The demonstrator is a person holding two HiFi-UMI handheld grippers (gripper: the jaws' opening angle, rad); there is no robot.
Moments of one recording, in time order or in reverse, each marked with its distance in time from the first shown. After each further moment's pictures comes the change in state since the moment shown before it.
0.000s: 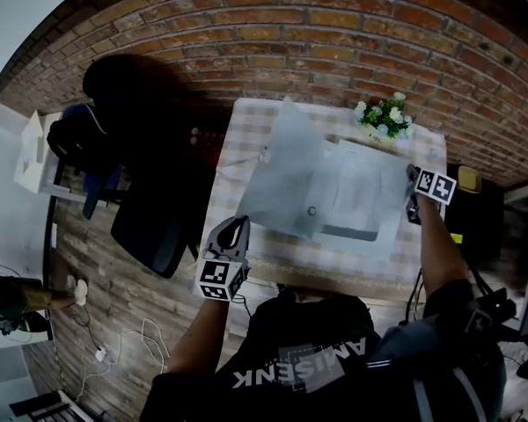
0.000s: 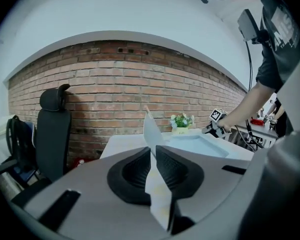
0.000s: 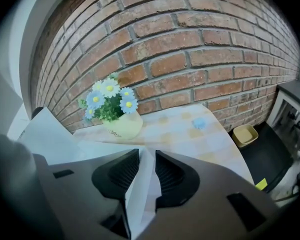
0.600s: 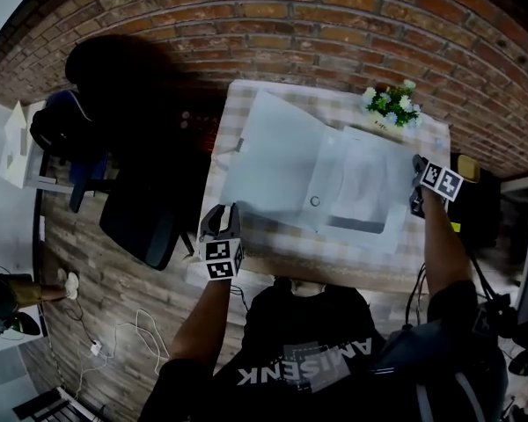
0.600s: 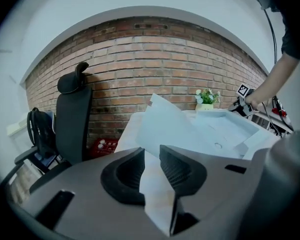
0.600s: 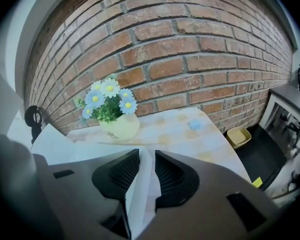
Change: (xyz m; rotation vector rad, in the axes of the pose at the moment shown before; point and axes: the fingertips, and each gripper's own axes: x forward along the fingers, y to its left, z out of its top) left arm 0.026 0.071 -0.092 -0.058 0.213 0.196; right arm -0.004 0.003 0.002 0.003 -0.041 -0.077
